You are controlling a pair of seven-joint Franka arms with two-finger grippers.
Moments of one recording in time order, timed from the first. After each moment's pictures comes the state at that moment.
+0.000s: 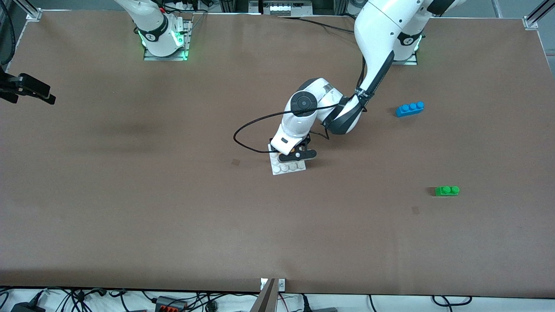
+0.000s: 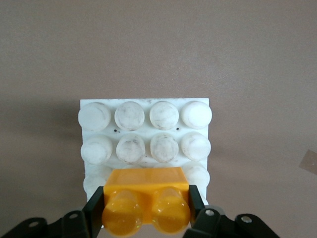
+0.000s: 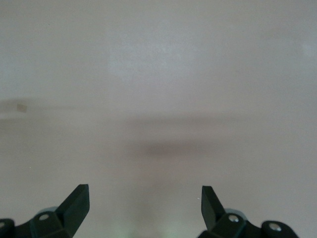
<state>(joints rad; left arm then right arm) -0.54 0.70 -0.22 -1.63 0.05 2.39 -0.94 -0.03 -0.01 -0.08 -1.62 0.00 1.56 -0.08</state>
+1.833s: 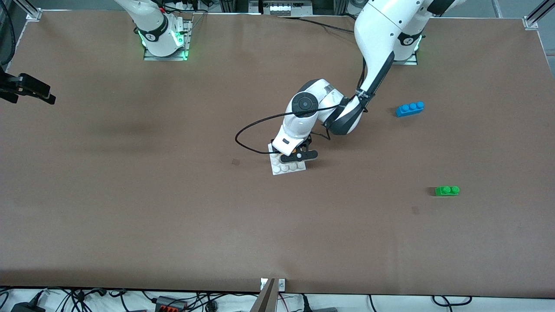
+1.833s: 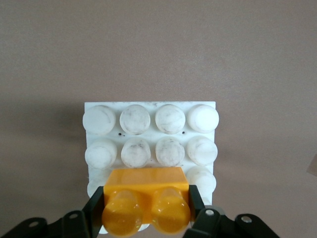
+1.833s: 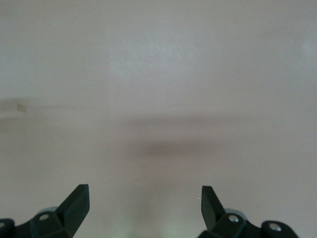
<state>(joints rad) -0.55 0.71 -0.21 -1.64 0.05 2.40 -0.95 -0.03 -0.01 -0.08 -1.62 0.00 1.56 -0.08</state>
